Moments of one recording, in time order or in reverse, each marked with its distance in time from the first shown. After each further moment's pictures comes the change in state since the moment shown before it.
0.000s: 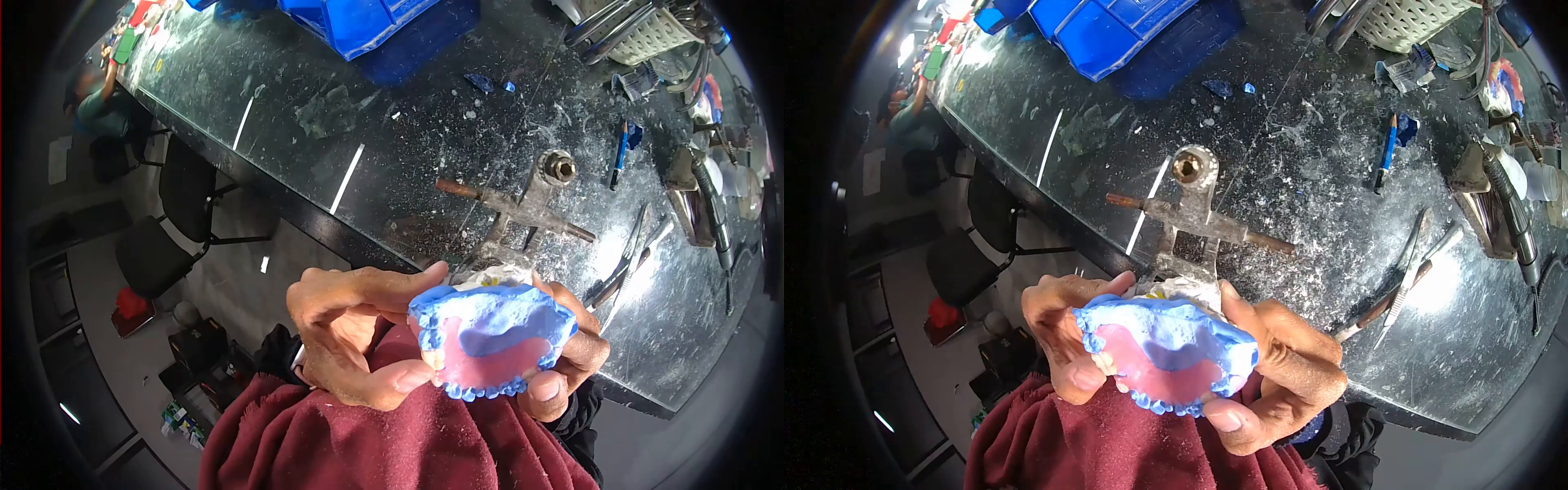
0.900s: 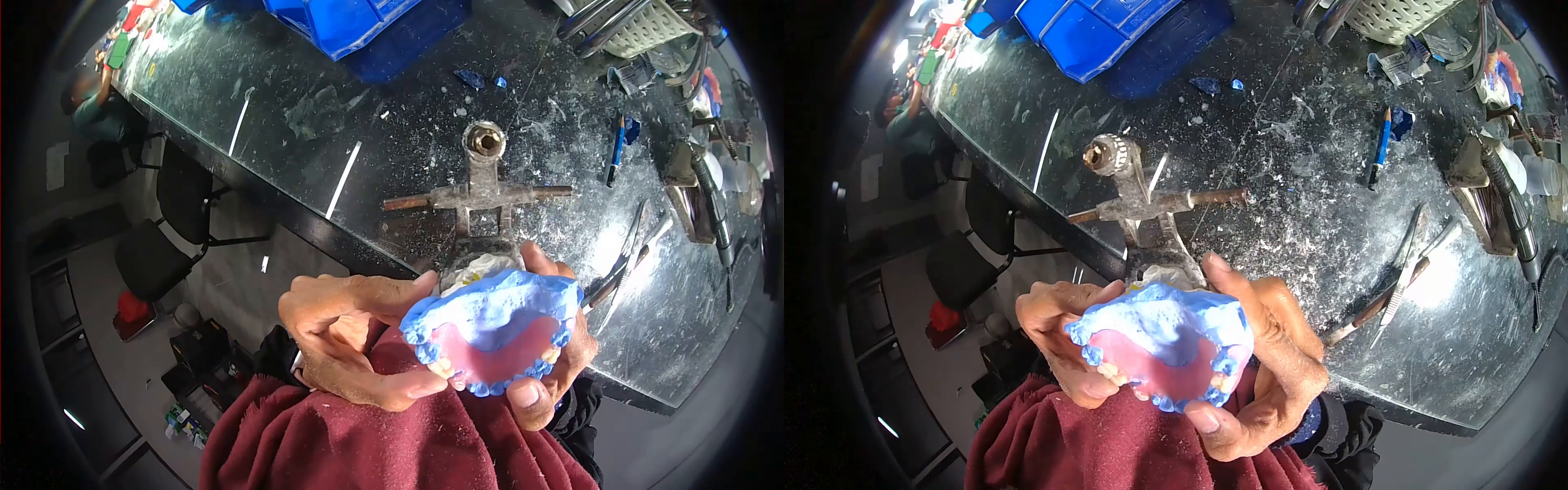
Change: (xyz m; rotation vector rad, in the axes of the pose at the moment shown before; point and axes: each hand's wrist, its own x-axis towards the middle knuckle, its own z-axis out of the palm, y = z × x) left_hand -0.010 -0.006 -0.004 0.329 -0.039 0.062; right_hand 0.002 -0.003 0.009 0.003 0.078 0.156
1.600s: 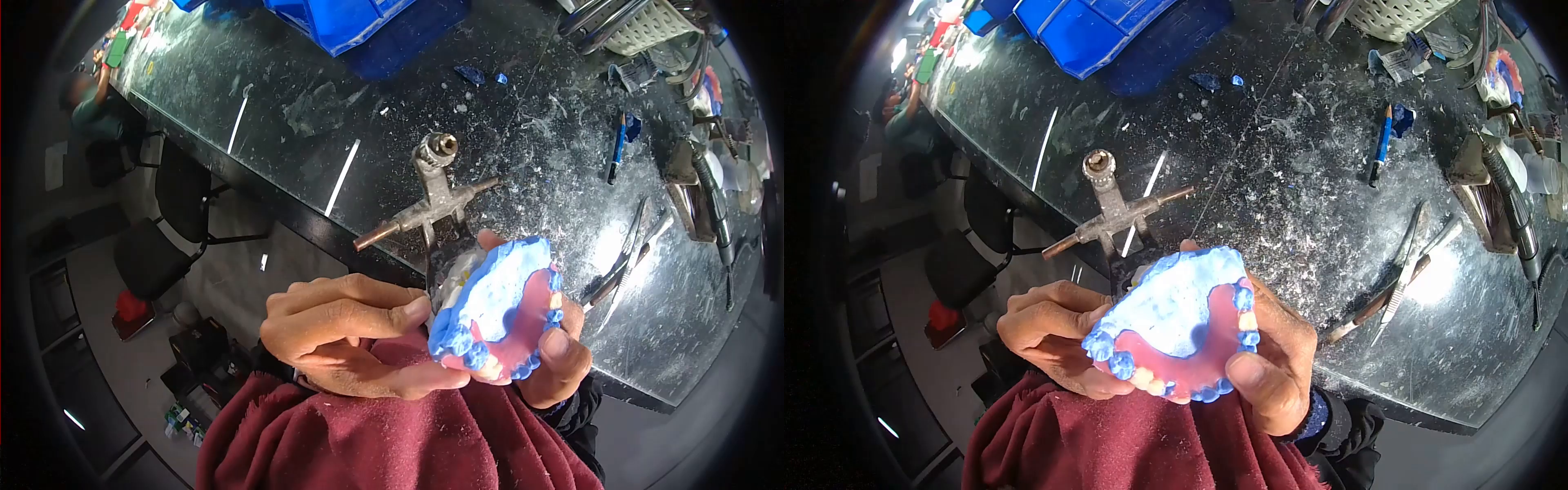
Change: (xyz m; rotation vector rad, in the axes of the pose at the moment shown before) left_hand 0.019 0.009 0.001 0.317 -0.002 0.130; right_hand 0.001 -0.013 -0.008 0.386 -0.097 0.647
